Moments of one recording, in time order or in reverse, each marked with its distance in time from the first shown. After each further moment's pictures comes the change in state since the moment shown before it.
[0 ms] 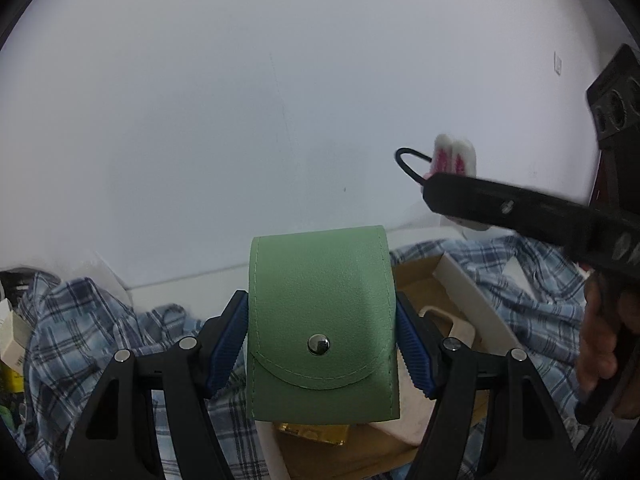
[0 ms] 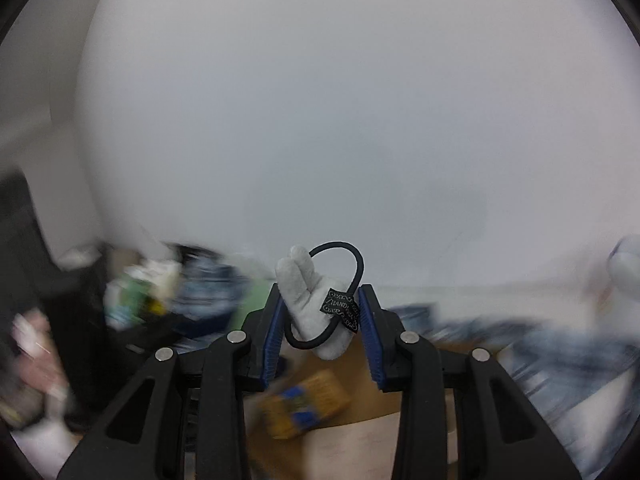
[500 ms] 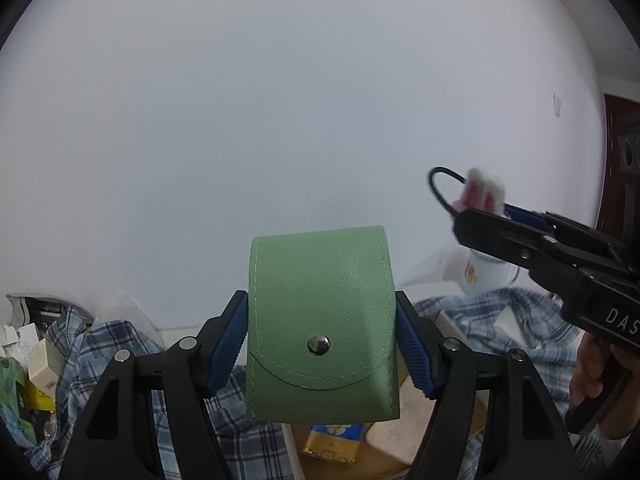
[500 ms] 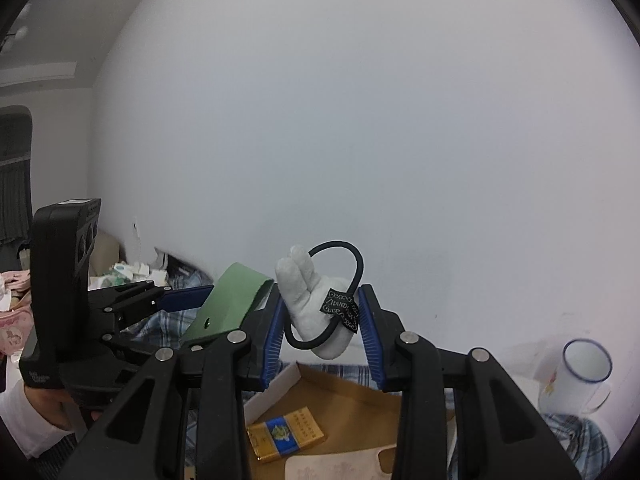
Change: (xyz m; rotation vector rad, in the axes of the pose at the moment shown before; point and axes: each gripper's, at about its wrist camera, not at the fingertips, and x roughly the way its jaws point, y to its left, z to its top) left arm -0.061 0.013 0.025 -0.015 -0.162 0.039; right arm -0.040 0.072 0.010 -0.297 -0.153 -0.143
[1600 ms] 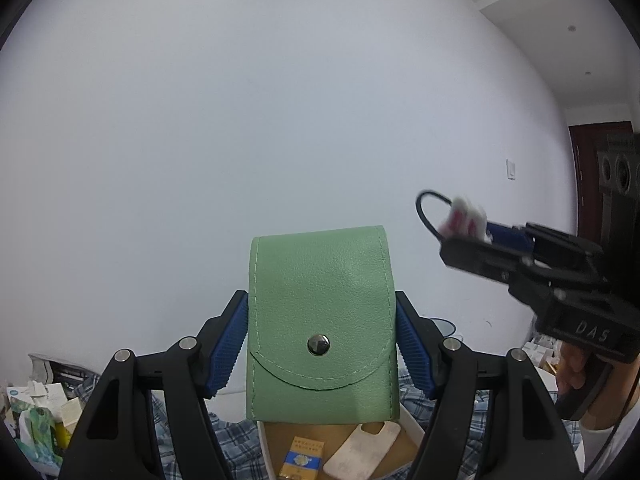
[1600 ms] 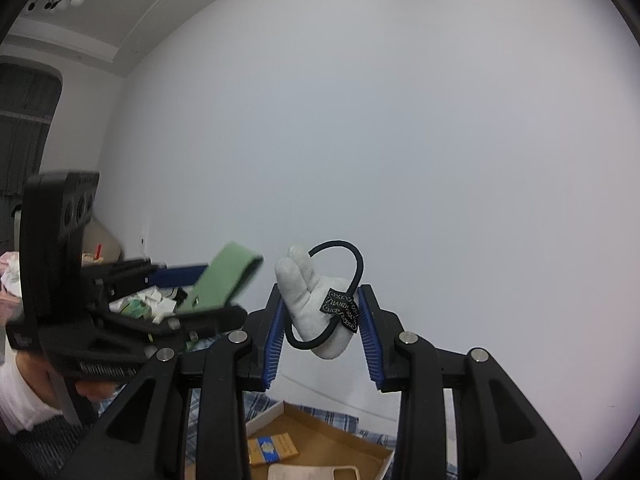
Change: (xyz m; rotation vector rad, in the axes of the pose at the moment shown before) left arm -0.146 -0.051 0.068 0.039 -0.296 -0.068; right arm -0.120 0.037 0.068 -0.216 -0.193 -0.059
